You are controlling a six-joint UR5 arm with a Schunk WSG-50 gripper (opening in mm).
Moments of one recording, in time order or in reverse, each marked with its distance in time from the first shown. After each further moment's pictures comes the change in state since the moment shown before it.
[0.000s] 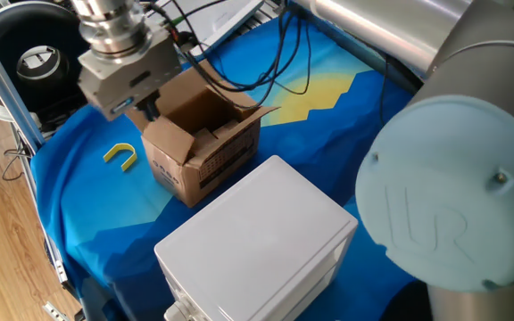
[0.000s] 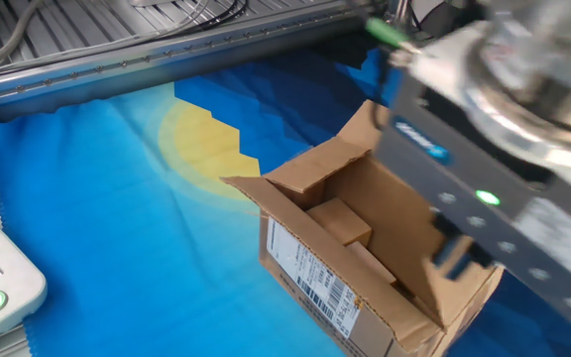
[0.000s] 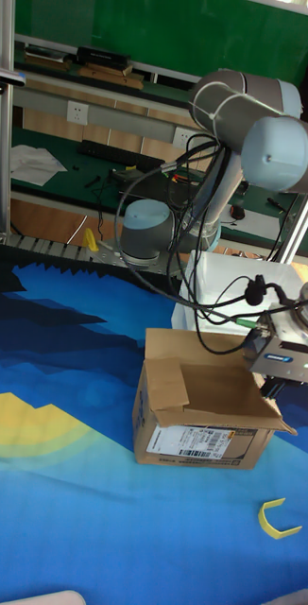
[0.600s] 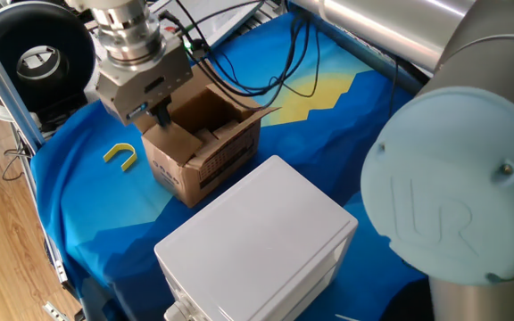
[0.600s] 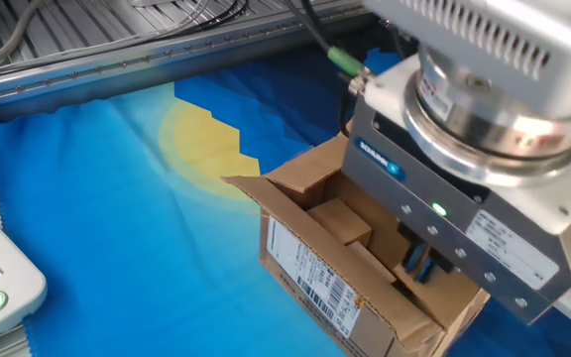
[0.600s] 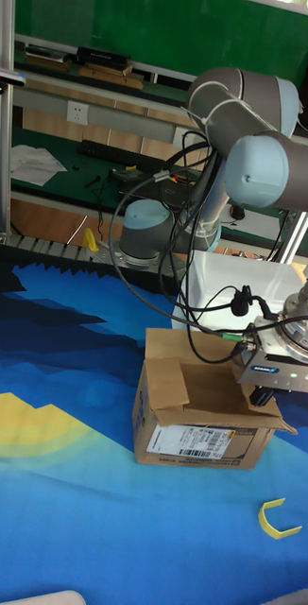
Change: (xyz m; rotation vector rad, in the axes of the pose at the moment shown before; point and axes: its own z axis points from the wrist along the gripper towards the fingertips) arm 0.004 0.000 0.025 -0.026 0.009 -0.024
